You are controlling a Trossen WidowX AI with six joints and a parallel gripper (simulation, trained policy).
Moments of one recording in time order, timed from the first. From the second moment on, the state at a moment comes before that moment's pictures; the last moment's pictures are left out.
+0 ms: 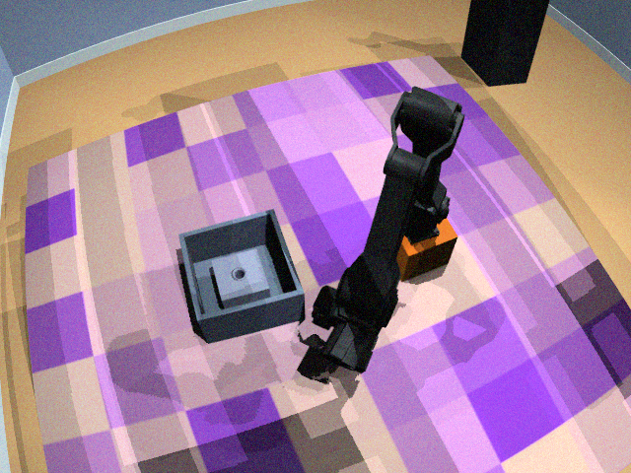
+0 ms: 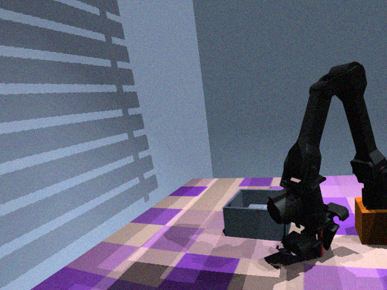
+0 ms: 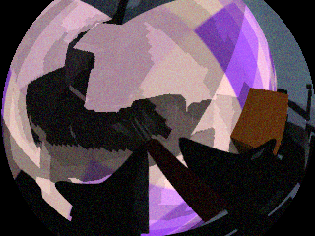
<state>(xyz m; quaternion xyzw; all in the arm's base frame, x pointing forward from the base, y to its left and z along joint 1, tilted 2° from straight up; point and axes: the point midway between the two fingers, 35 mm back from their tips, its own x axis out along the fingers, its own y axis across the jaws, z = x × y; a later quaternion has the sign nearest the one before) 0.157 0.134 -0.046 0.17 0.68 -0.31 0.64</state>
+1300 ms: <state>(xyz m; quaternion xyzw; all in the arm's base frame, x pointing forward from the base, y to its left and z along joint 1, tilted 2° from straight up) 0.237 0.113 0.068 0.19 0.60 -0.35 0.70</state>
